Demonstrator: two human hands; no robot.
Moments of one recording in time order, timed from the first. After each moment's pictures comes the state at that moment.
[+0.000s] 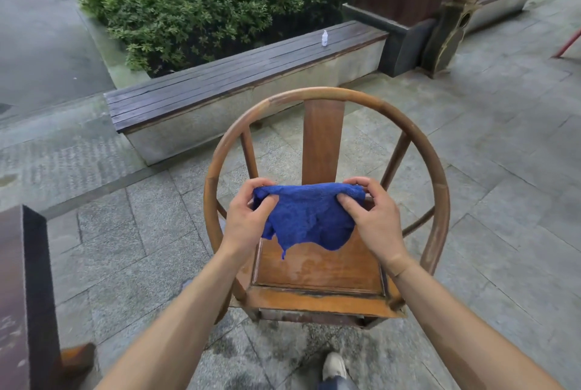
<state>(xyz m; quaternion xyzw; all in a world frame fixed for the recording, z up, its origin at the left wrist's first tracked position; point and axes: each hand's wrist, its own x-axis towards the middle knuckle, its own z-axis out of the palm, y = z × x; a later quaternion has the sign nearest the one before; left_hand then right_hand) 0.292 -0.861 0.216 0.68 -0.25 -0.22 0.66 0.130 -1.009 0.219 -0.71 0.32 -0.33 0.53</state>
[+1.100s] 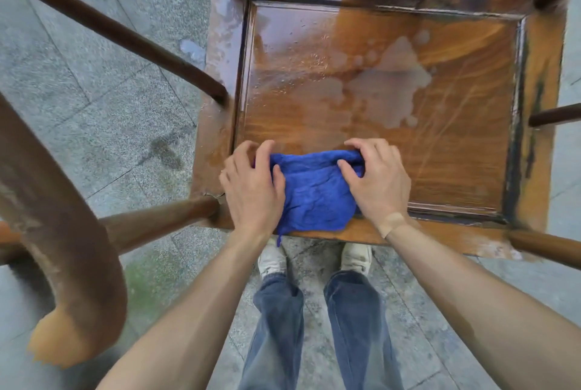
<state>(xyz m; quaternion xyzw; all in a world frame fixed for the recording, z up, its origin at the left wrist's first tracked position) 0.333 -0.898 -0.293 0.94 -0.27 -0.08 0.17 0.208 -1.052 -0.303 -0.87 0.41 -0.08 0.28</state>
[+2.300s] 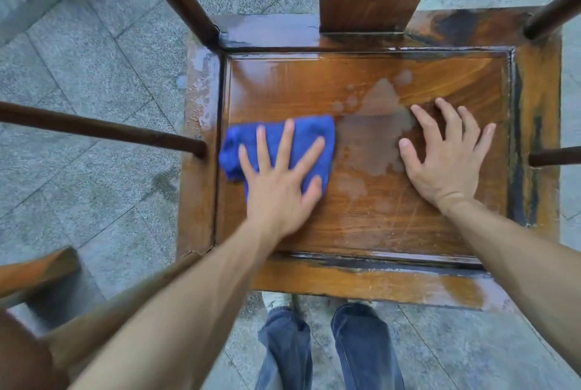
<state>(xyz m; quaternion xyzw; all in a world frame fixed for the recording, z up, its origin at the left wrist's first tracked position) 0.369 -0.995 -0.326 0.87 -0.47 -0.13 0.00 0.192 -1.209 -0.342 -0.89 0.45 -0.04 0.11</state>
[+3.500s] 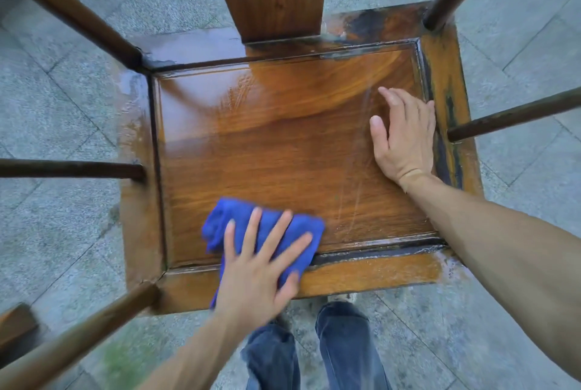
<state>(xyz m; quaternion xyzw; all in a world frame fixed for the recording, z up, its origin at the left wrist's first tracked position) 0.278 -0.926 -0.320 0.77 -0.63 -0.11 -0.01 0.162 -1.242 -0.344 -0.87 0.45 -0.13 0.15</state>
